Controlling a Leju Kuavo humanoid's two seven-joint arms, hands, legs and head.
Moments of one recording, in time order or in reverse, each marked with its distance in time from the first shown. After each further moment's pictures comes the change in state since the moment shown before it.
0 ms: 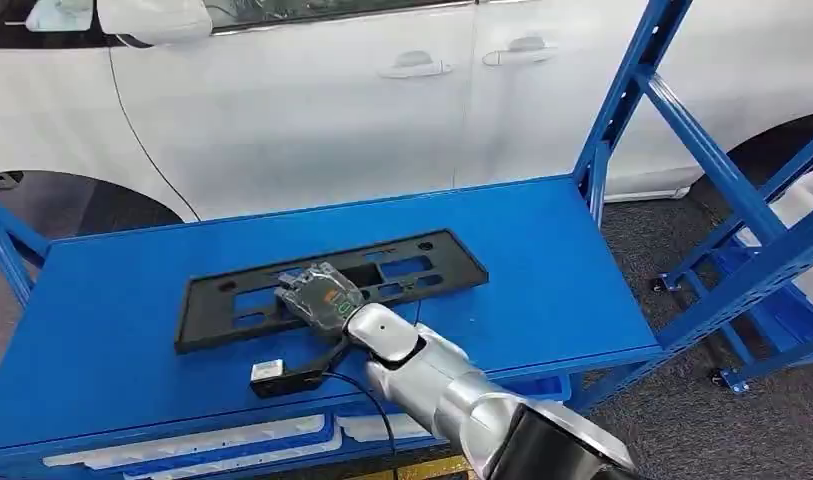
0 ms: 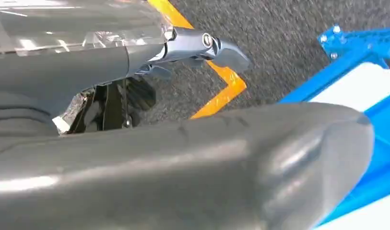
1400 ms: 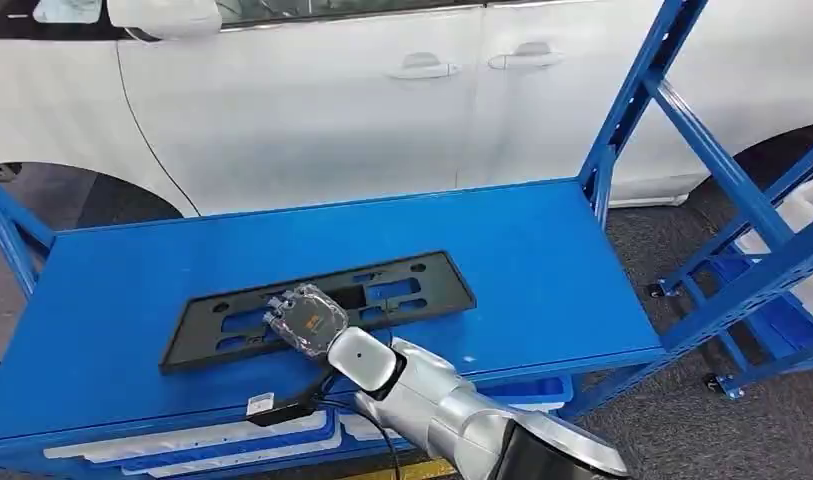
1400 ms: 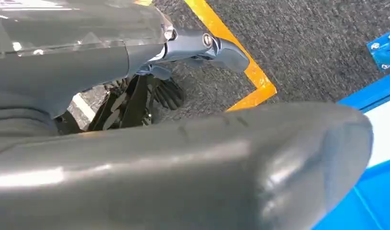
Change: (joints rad) left arm 0.003 -0.013 0.036 0.000 0.000 0.018 0.124; right arm 0.021 0.012 0.205 0.003 0.312 0.104 0.319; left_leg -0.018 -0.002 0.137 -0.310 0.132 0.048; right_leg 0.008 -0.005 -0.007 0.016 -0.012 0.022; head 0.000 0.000
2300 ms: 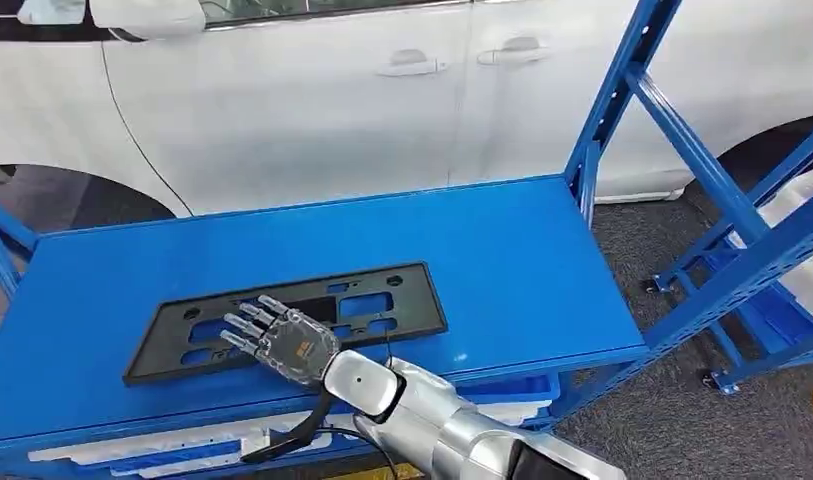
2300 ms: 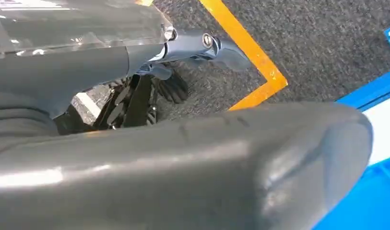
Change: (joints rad) left arm -0.003 0.002 -0.001 -0.001 0.000 -0.009 0.003; right arm 0.084 -0.015 -0.012 -0.105 0.065 -0.085 -0.088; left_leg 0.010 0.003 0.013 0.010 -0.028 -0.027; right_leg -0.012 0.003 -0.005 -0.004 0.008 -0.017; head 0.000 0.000
